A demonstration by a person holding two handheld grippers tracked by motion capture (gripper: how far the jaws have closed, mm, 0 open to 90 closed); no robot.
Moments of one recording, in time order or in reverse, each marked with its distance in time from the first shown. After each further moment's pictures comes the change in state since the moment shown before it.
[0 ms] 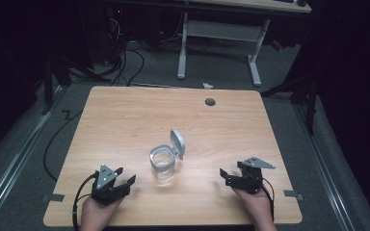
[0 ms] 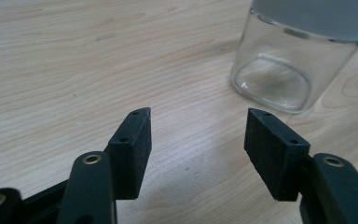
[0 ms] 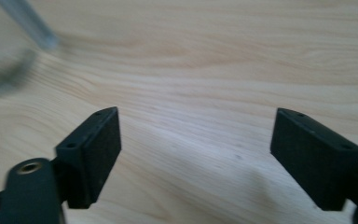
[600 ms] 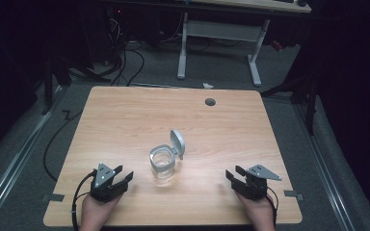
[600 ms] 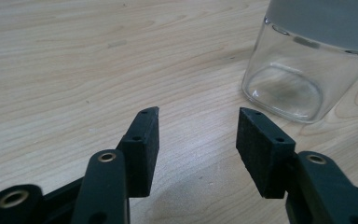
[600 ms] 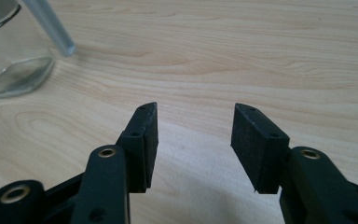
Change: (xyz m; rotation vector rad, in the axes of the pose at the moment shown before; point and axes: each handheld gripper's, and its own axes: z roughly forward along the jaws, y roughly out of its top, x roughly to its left) left arm 0.003 0.001 0.004 -0.012 -0.014 -0.013; right arm 0.007 -0.016 -0.023 -0.072 -0.032 -0.051
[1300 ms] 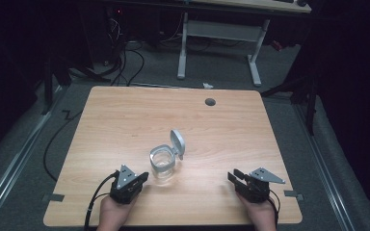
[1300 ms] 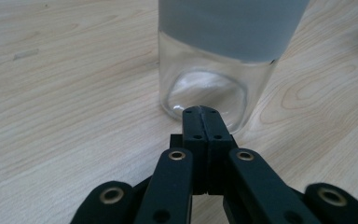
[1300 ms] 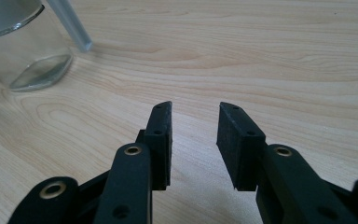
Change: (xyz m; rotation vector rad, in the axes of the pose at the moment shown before) left arm -0.051 -0.022 0.016 0.067 -0.092 0.035; right arm -0.004 -0.008 -0.003 -0.018 0.058 0.010
